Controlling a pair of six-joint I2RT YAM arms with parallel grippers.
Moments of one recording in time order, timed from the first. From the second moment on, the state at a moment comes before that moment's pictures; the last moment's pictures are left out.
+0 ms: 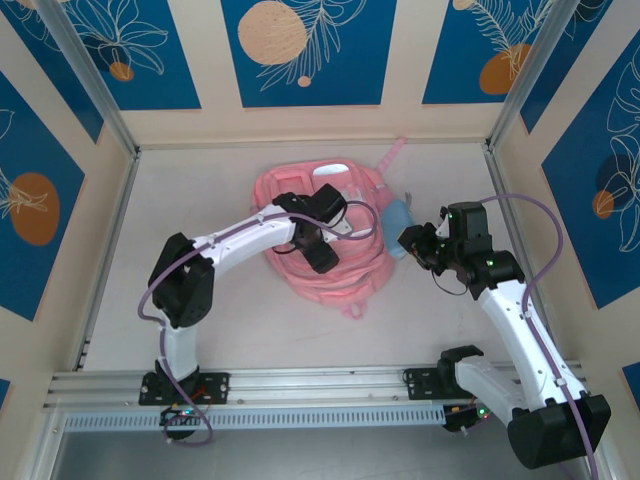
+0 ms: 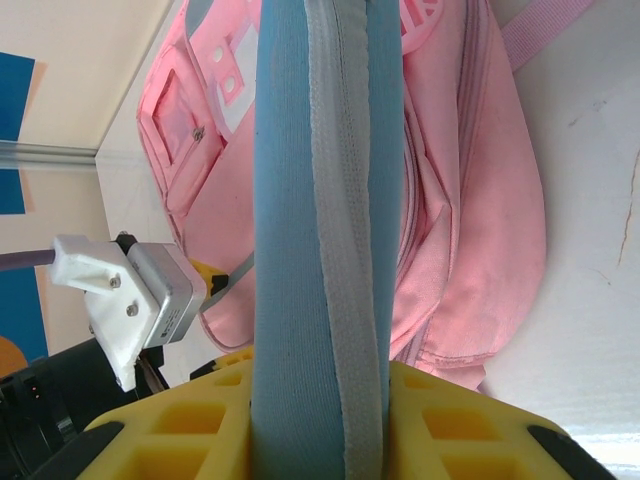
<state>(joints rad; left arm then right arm) -0.82 1.93 1.62 -0.96 -0.05 0.21 0.18 0.91 0.87 -0.74 -0.34 0.90</state>
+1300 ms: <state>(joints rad) -0.83 1.81 1.79 -0.83 -0.21 -0.03 0.19 0.80 0.72 -0.65 -0.45 1.04</state>
